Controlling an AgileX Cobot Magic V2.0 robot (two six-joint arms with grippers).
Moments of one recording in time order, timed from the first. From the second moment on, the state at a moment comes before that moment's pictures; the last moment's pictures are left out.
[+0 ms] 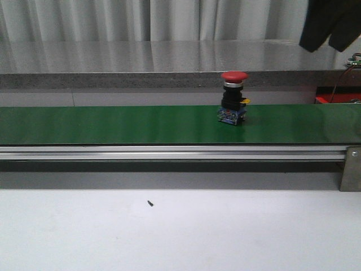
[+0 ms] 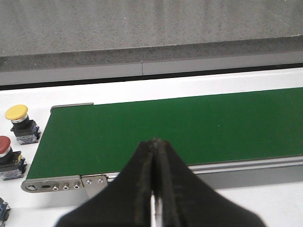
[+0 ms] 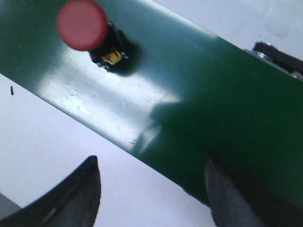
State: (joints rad) left arm -0.01 0.50 -0.48 -0.28 0.40 0.28; right arm 0.16 1.60 -1.46 0.24 1.08 -0.37
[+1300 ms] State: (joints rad) left arm -0.01 0.50 -0.48 -0.29 0.40 0.28; right arm 0.25 1.83 -1.46 0.05 0.84 -0.26
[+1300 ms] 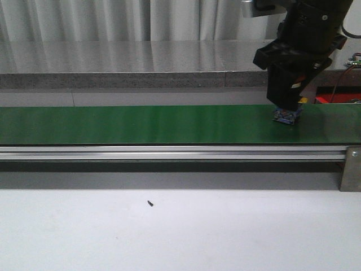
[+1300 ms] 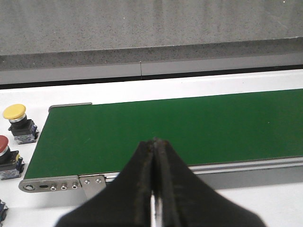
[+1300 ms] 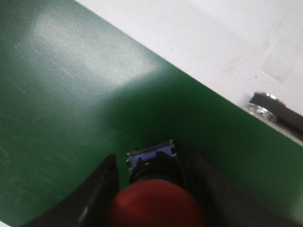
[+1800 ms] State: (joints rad) left arm -0.01 0.50 -0.48 -0.29 0.40 0.28; right arm 0.10 1.83 -1.71 0.03 1.09 -0.21
